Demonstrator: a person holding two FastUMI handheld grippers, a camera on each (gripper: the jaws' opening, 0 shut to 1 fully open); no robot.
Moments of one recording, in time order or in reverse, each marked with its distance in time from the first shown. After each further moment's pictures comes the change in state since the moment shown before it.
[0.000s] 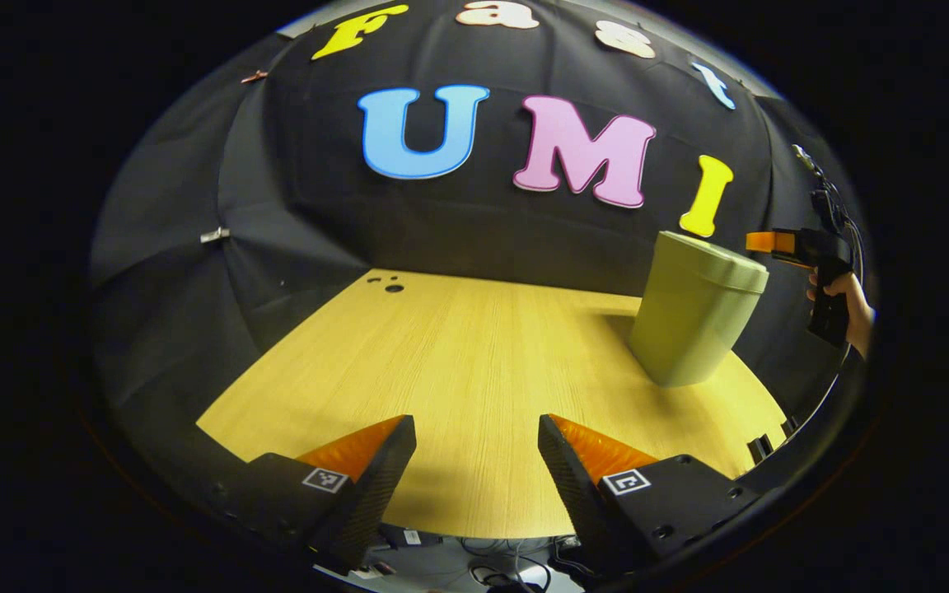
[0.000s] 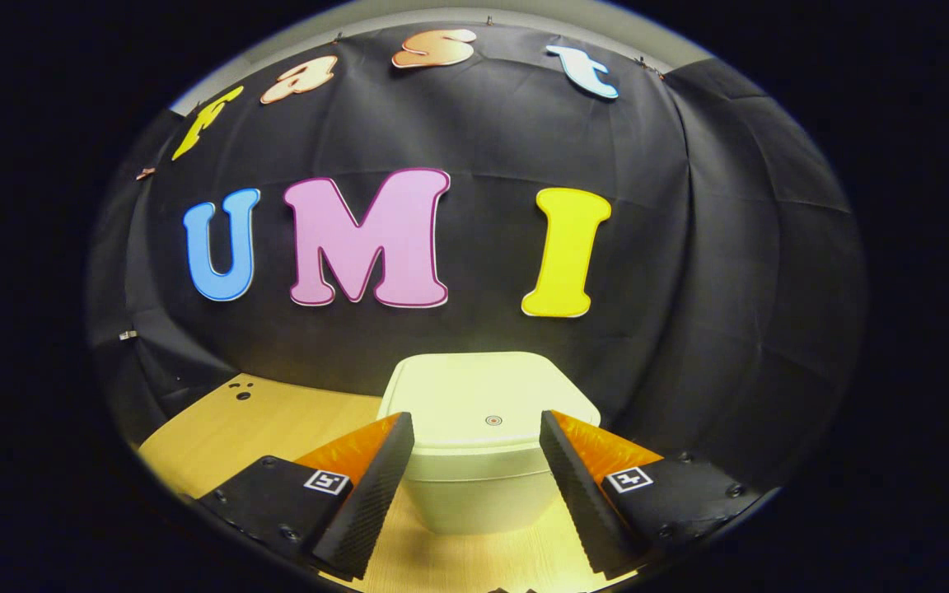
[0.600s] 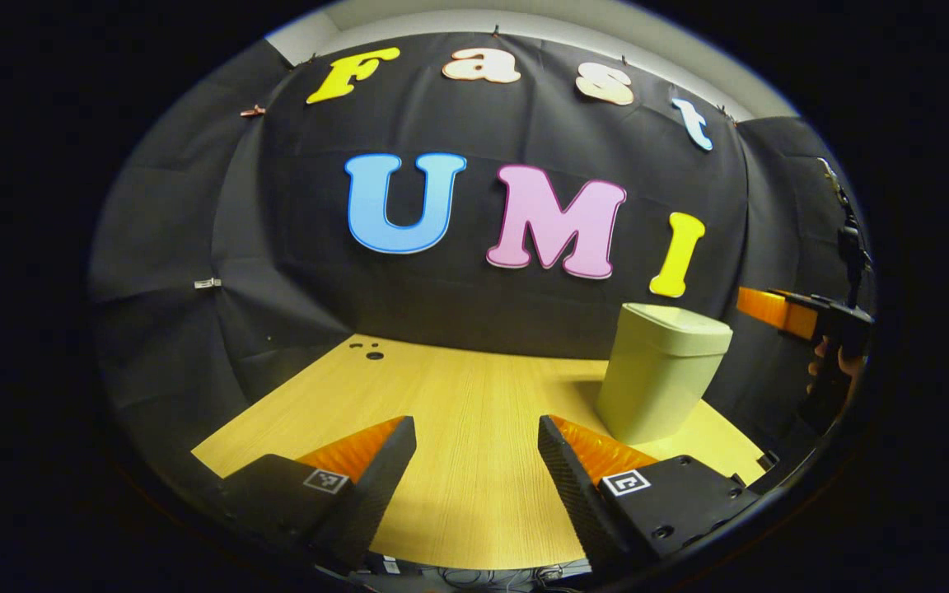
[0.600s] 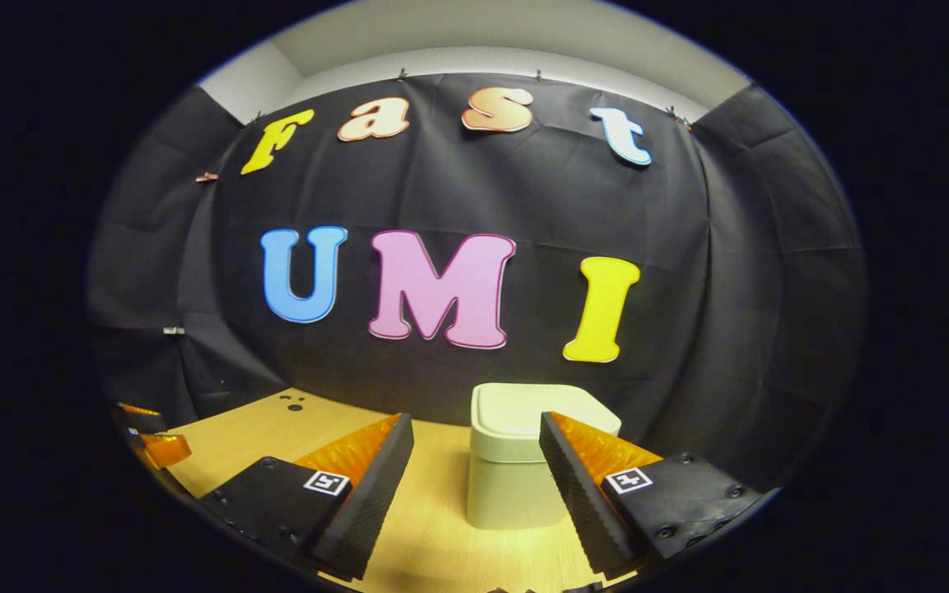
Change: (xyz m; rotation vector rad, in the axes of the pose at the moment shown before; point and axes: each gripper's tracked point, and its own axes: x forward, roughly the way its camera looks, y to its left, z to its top) left arm -0.037 -0.030 0.069 -0.037 -0.236 -0.021; right arm -0.117 0.083 0.016 -0.095 -0.151 0.143
